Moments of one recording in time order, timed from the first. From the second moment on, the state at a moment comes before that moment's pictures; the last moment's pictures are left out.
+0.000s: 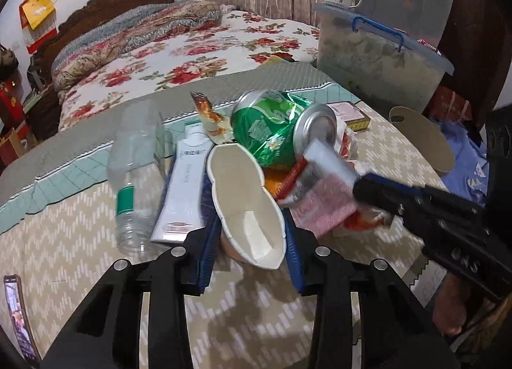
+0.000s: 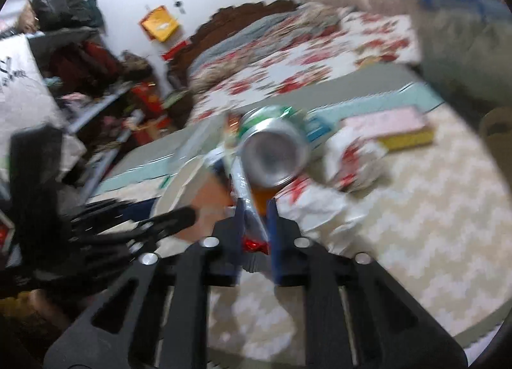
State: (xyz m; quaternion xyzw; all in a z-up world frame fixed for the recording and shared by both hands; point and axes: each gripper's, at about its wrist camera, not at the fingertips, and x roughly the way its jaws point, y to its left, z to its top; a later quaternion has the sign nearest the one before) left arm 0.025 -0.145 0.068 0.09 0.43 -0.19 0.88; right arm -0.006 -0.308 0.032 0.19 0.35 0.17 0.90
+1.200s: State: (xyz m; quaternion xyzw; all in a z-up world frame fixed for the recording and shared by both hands) left arm -0.023 -0.127 0.103 0.05 0.40 -0.26 0.88; right arm -0.061 -0.251 -0.021 0.02 0.39 0.11 0.91
